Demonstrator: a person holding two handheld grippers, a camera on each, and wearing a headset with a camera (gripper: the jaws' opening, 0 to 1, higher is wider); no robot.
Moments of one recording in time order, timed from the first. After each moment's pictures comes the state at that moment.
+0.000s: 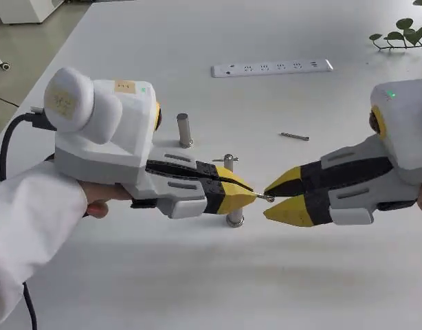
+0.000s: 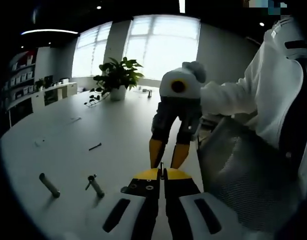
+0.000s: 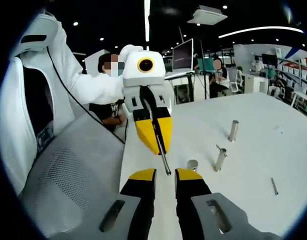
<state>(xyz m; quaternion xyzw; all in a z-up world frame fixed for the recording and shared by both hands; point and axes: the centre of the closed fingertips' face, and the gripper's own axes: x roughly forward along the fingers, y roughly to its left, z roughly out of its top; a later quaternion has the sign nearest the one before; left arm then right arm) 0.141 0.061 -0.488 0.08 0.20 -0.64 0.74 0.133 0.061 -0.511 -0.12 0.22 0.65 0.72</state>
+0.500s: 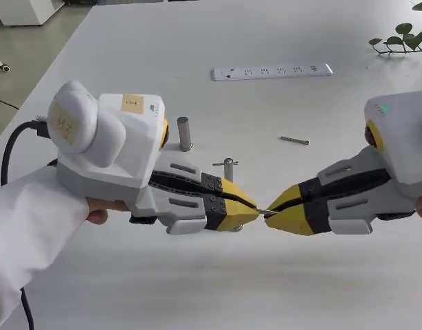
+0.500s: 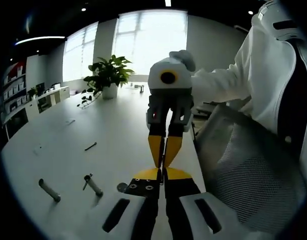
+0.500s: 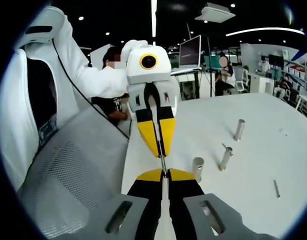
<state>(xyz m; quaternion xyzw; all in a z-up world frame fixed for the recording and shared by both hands) 0.137 0.063 -0.503 0.12 0.20 -0.66 0.72 0.128 0.064 -0.514 -0.13 0.23 0.66 0.70</state>
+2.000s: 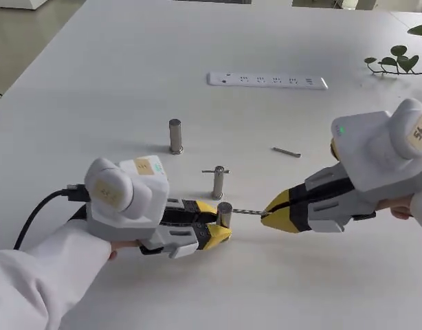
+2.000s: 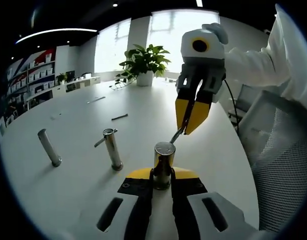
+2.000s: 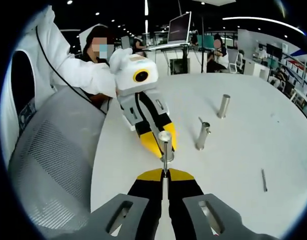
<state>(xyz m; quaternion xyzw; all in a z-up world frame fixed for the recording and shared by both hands) 0.195 0.076 -0.590 0.09 0.21 -0.55 0.80 0.174 0.042 -0.559 -0.21 0.29 0.62 0.70</state>
